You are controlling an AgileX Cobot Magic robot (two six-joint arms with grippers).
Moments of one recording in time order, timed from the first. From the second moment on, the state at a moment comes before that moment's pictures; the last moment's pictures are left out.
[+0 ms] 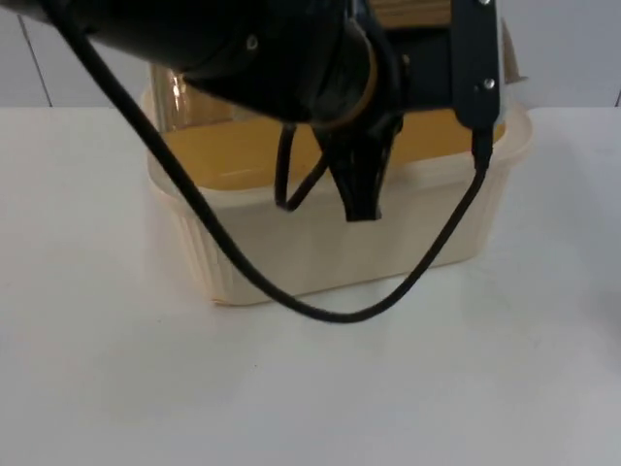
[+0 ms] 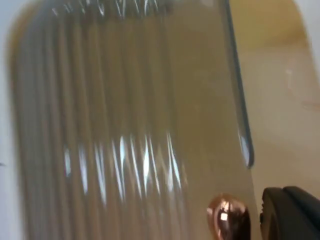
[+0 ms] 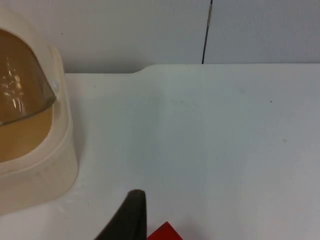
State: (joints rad) right arm 0.04 0.80 -0.87 -0.12 0.69 0.09; left arm -0.82 1.89 -1.19 1.45 0.38 -0.44
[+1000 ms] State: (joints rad) right arm 0.04 0.80 -0.87 -0.12 0.69 0.09; left arm -0.71 1.88 -1.24 1.65 0.41 -0.52
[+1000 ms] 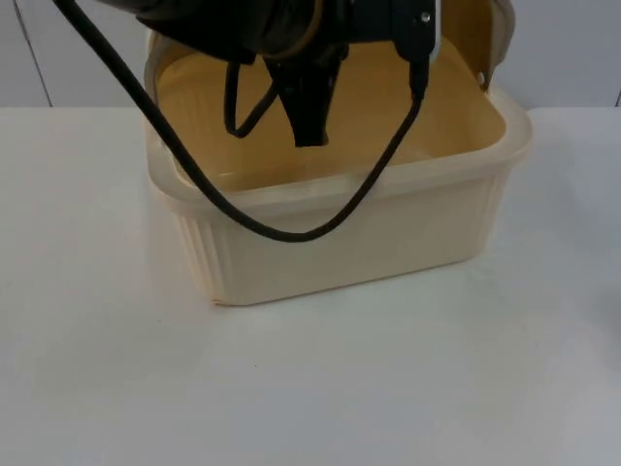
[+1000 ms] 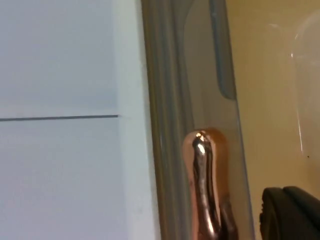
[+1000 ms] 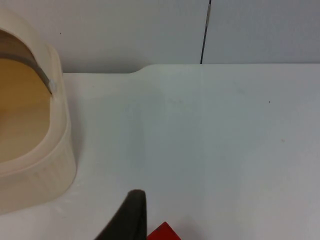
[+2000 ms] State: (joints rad) right arm 0.04 0.80 -0.87 -0.12 0.69 0.09; left arm -0.78 1.85 -1.24 1.34 0.44 -0.59
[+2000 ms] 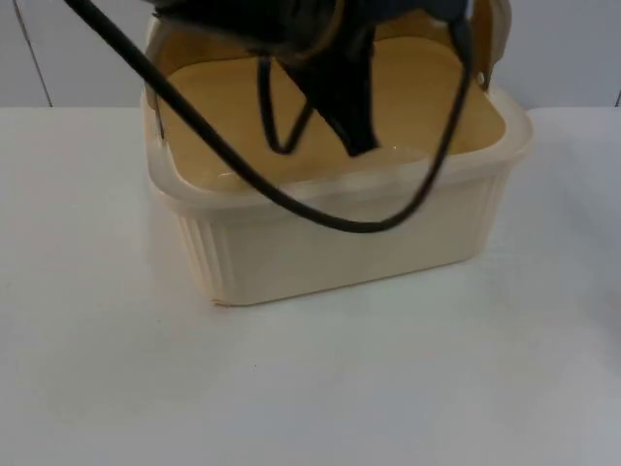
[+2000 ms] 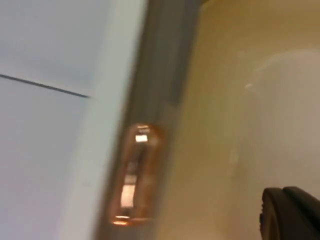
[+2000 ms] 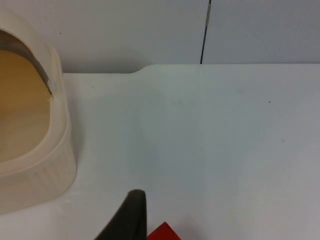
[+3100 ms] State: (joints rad) right arm 0.04 0.80 -0.87 -0.10 0.70 0.09; left arm -0.53 1.13 -1.01 0.50 0.58 -0.35
